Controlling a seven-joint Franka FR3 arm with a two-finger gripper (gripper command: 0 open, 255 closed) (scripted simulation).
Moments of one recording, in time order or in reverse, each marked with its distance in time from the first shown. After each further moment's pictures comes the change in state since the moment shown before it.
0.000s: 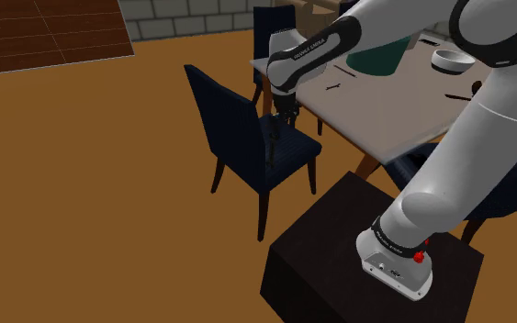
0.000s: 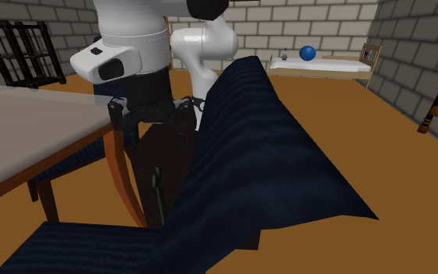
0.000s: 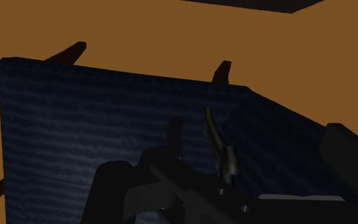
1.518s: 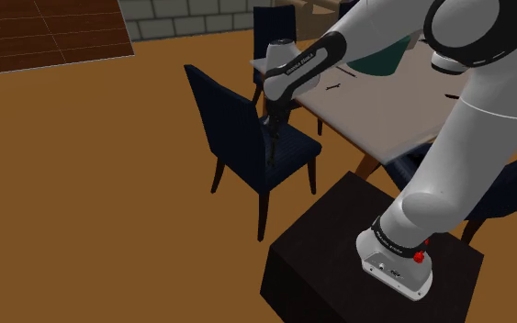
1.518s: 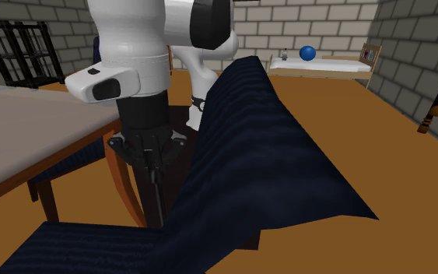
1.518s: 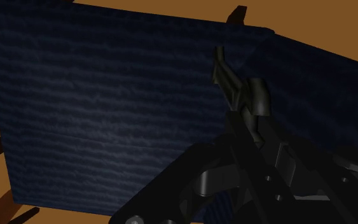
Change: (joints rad) arm 0.008 0.092 -0.001 -0.007 -0.004 0.271 0.015
